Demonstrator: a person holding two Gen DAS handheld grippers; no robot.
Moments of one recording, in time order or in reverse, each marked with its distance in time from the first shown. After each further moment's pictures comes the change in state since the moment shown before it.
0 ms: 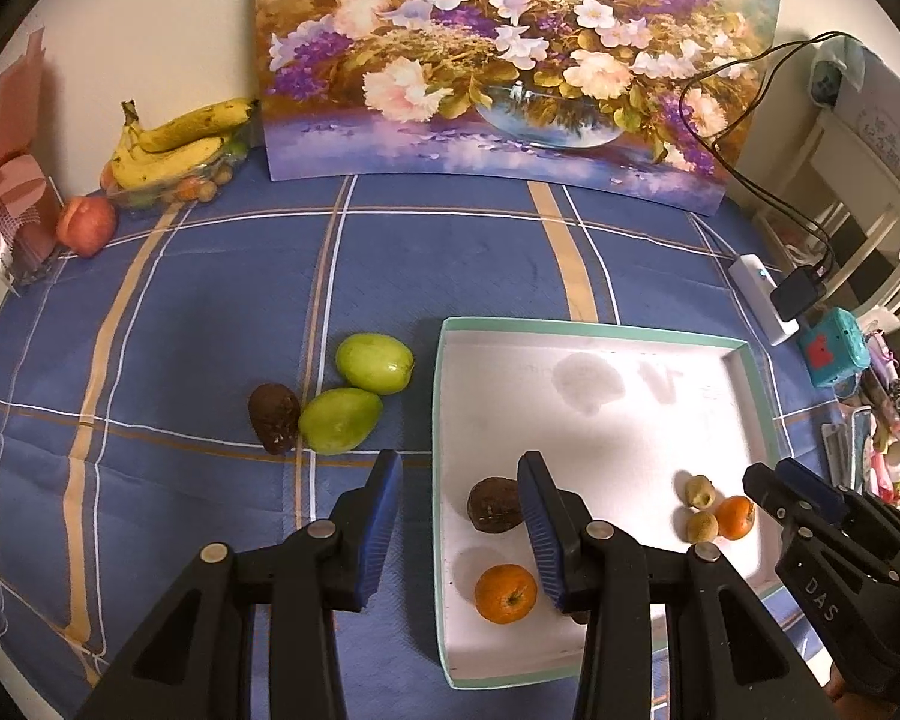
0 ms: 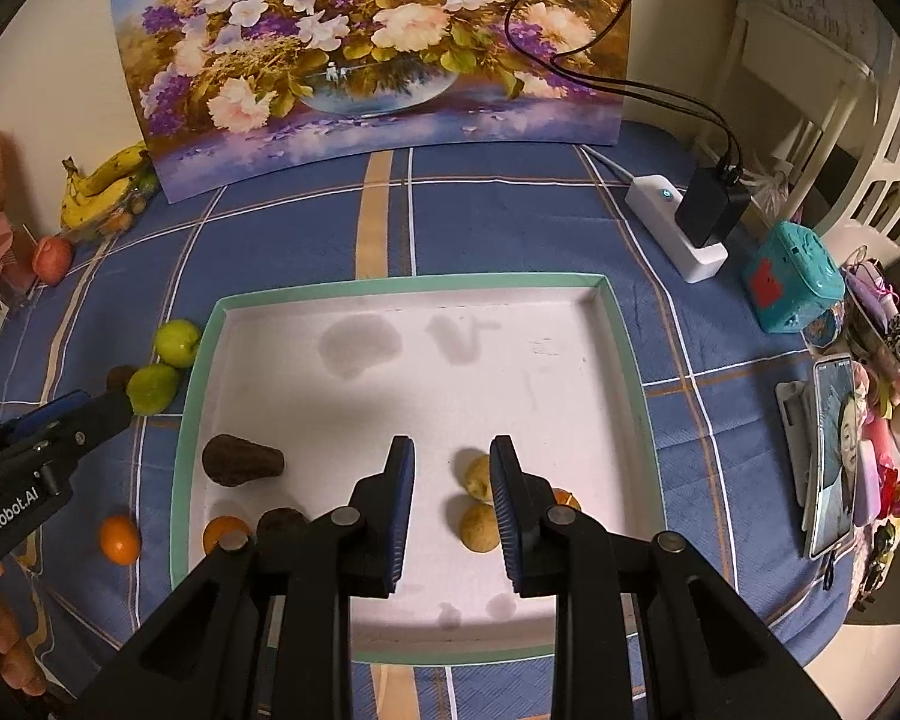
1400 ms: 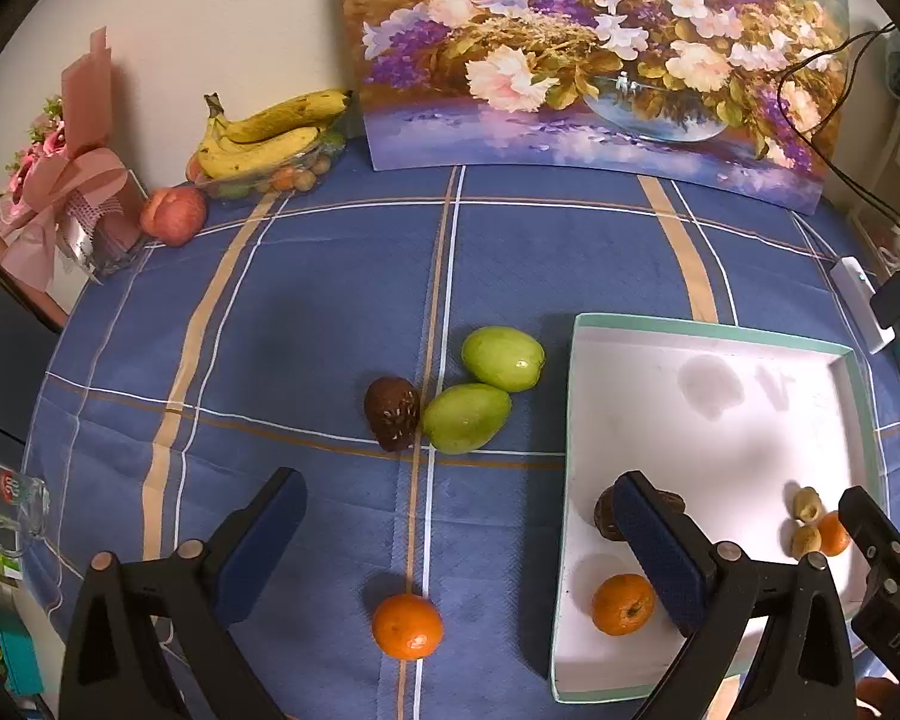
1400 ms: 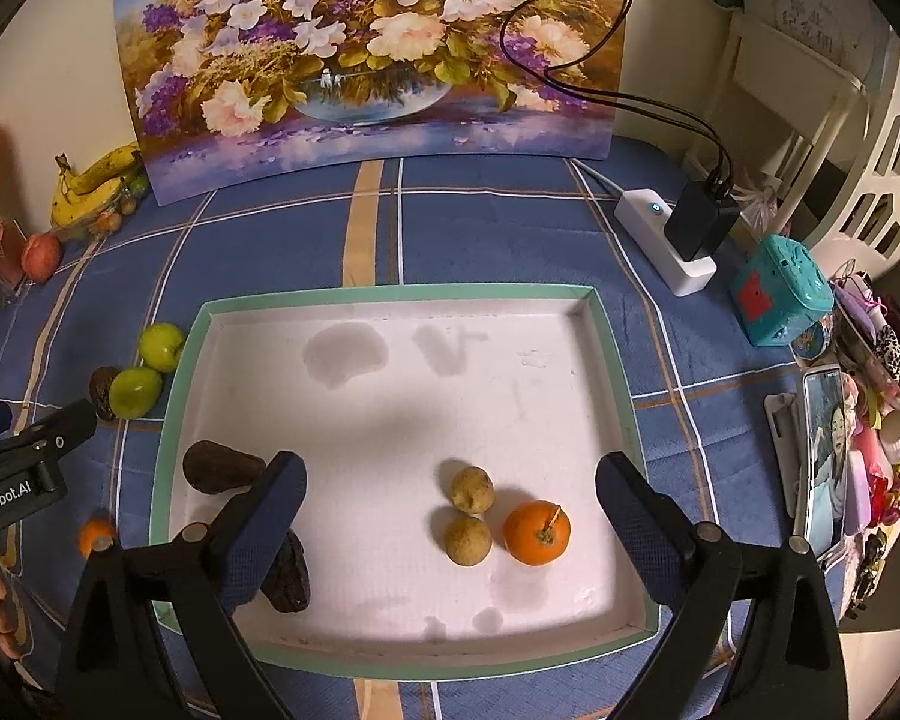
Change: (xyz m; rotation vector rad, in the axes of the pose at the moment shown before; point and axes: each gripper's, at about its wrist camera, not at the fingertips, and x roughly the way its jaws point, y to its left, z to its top) left arm 0.012 0.026 -0.007 -0.037 0.000 0.238; right arm 0.004 0.001 -0.003 -0.018 -0.046 -0.040
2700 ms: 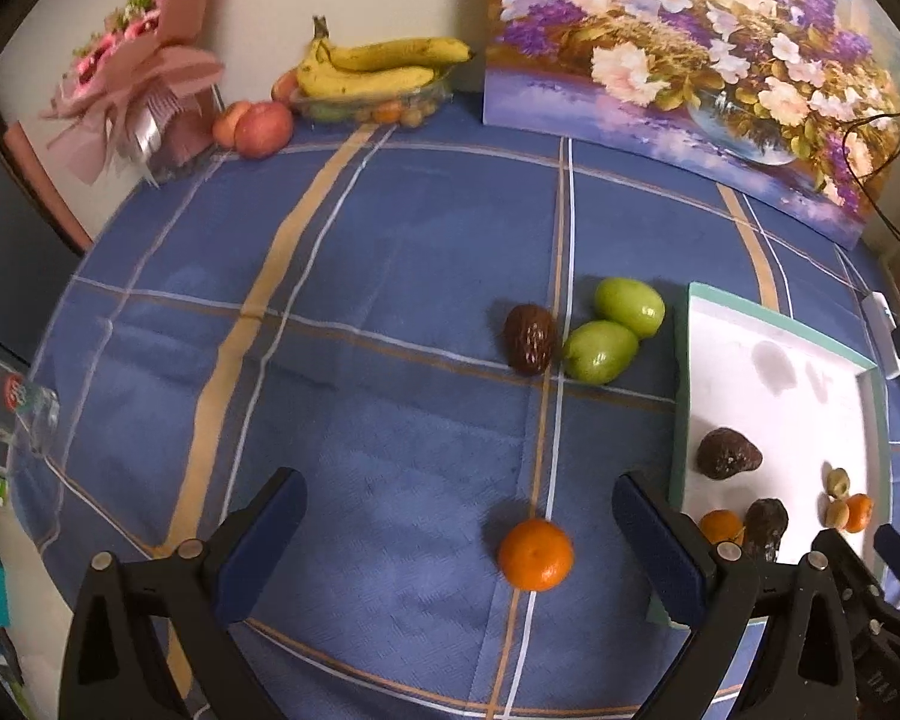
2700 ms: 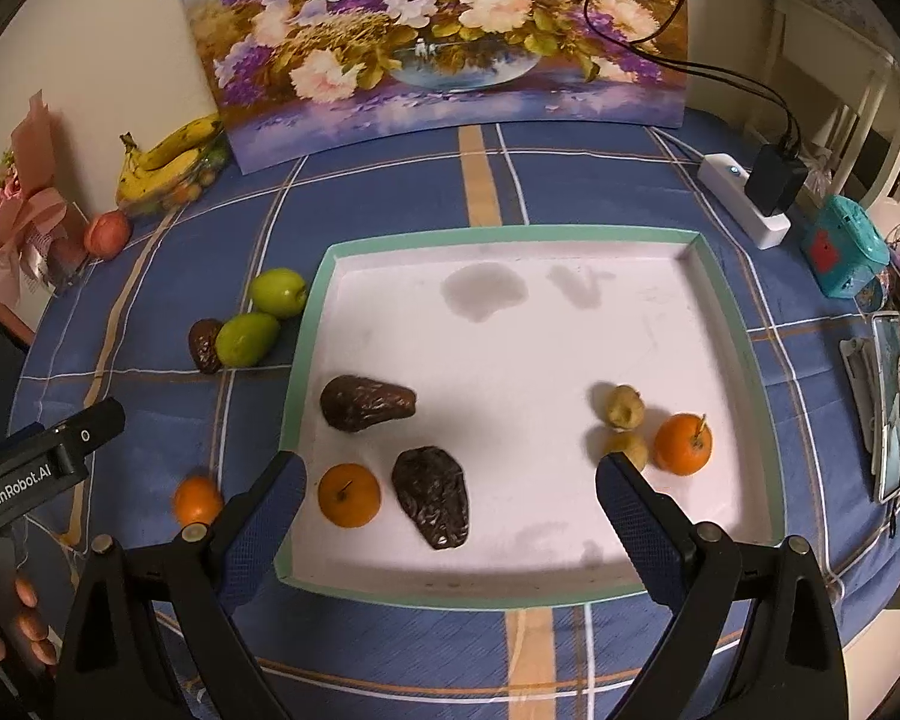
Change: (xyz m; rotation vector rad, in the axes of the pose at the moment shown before) left arm -0.002 0.086 -0.045 -0.156 0.061 -0.009; right arm -0.014 0.063 -0.038 0.011 0.057 0.148
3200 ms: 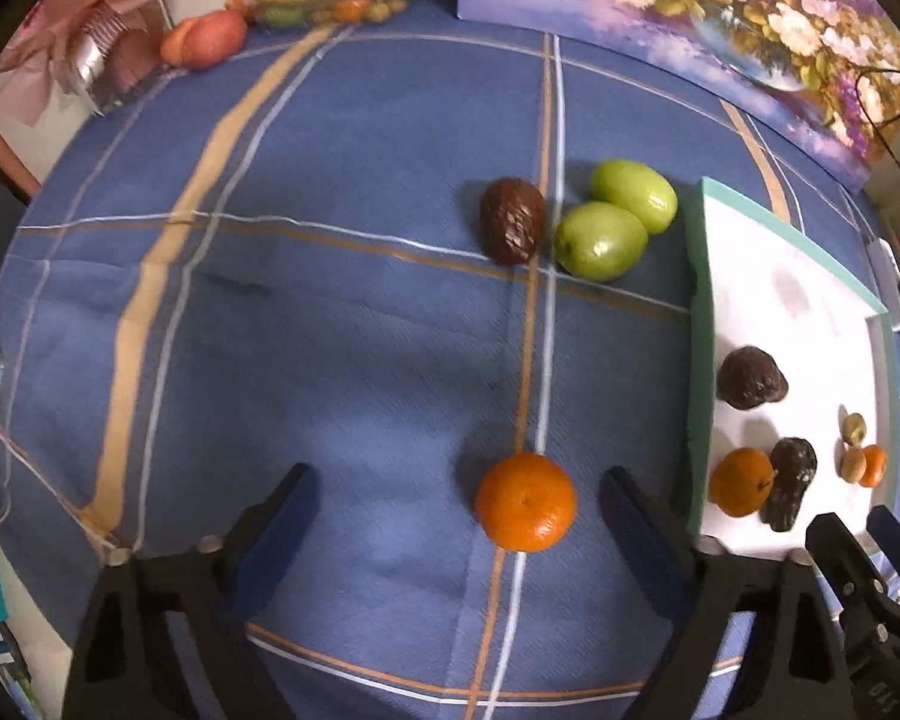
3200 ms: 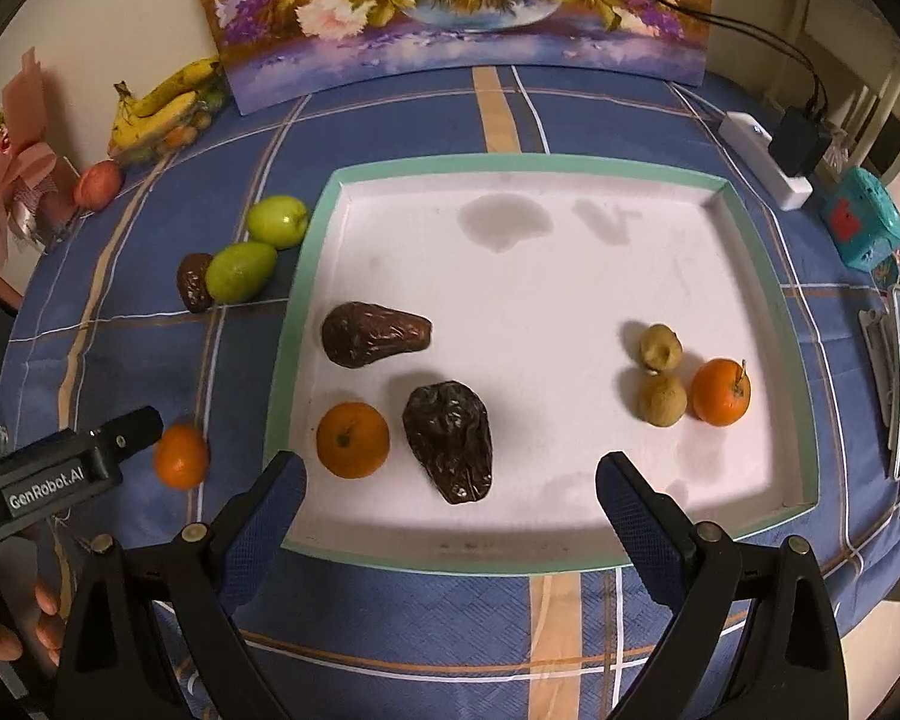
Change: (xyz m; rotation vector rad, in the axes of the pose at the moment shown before) left arm 0.050 -0.009 -0.018 0.014 0.187 -0.070; right arm 0.025 0.007 -0.017 -0.010 0.101 -0.018
